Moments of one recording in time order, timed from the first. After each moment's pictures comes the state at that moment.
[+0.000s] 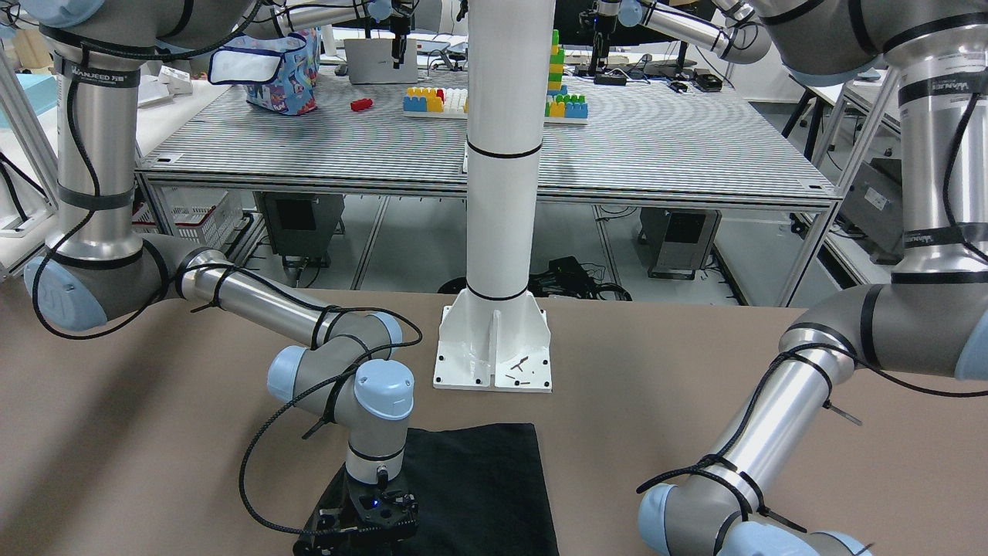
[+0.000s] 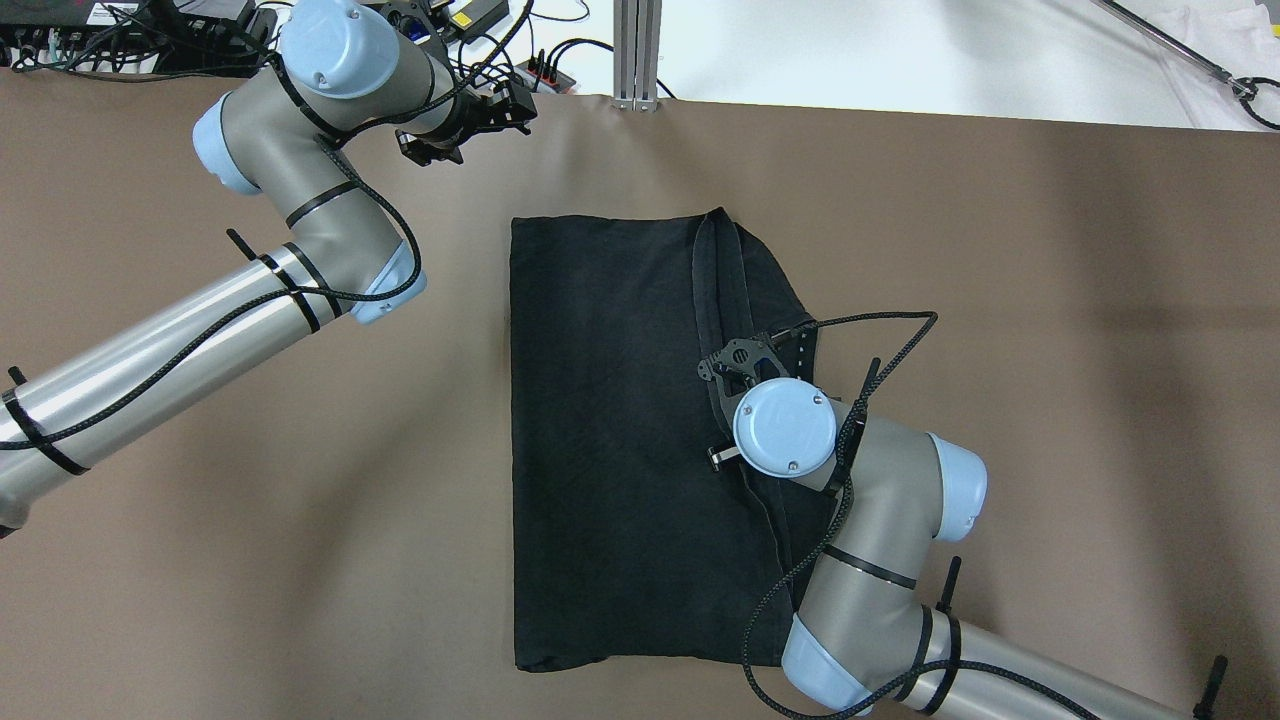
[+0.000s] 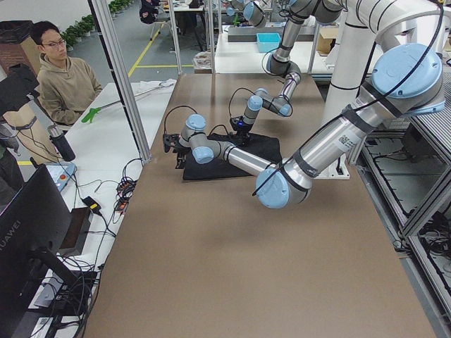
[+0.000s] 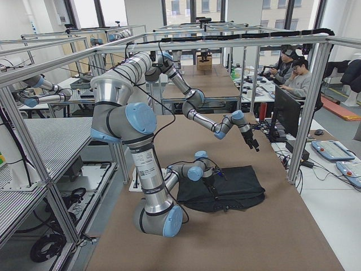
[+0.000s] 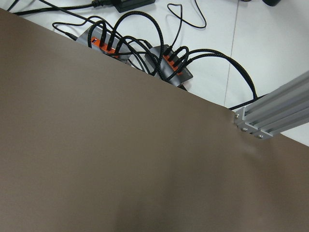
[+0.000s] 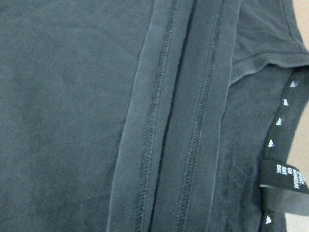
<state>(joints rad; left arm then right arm) -0.93 -2.49 -1.06 -2.26 -1.85 -1.41 0.51 -1.02 1.65 -1.51 1.57 0.80</state>
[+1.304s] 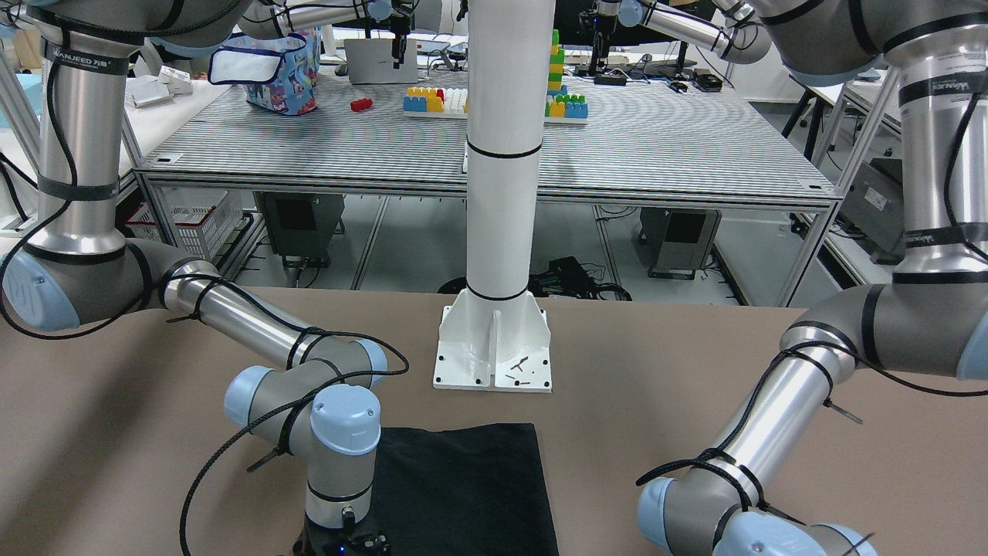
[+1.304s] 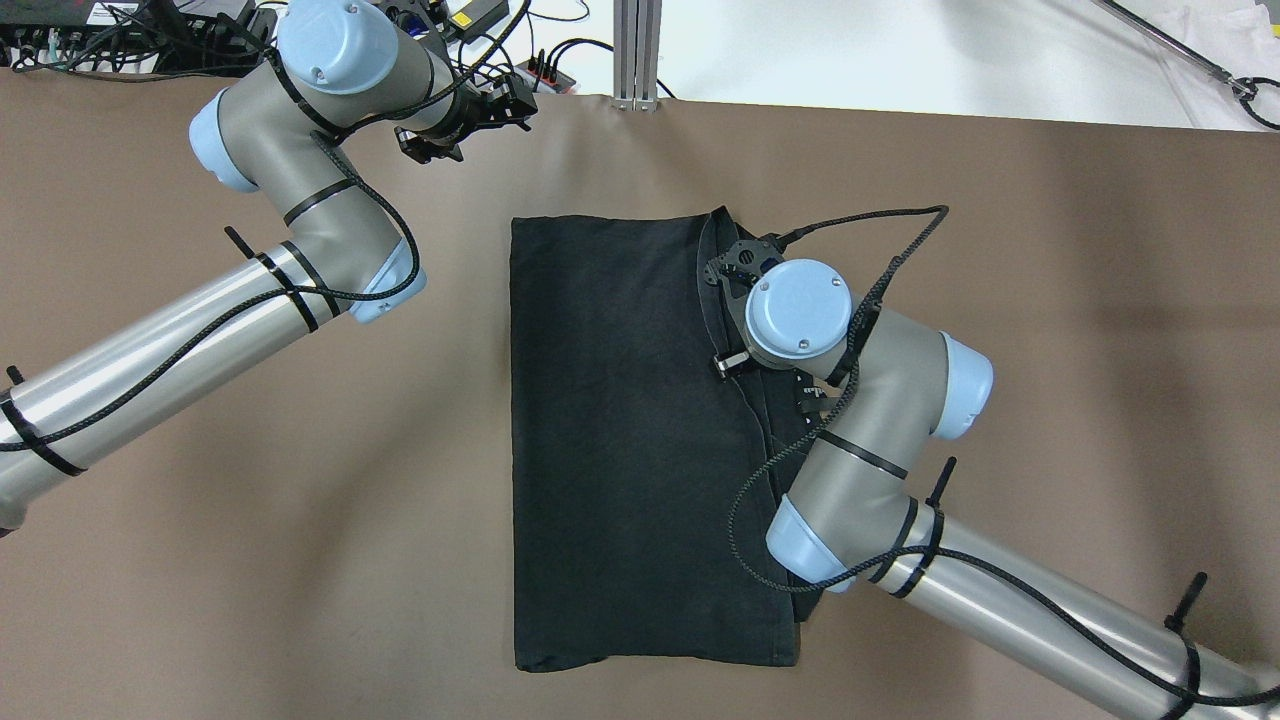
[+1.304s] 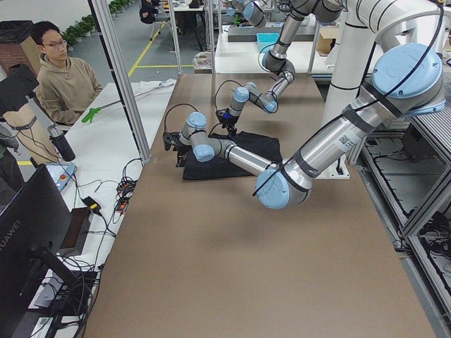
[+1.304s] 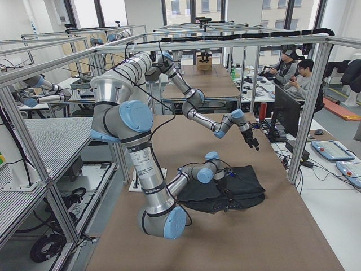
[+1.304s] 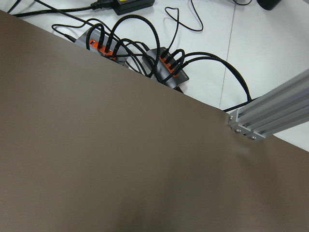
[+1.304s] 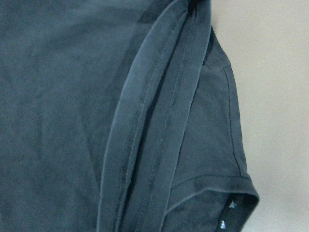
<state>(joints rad) -0.93 -2.48 -1.09 -2.24 -1.85 -1.42 0.65 -0.91 1.54 -1.47 1.63 0.67</state>
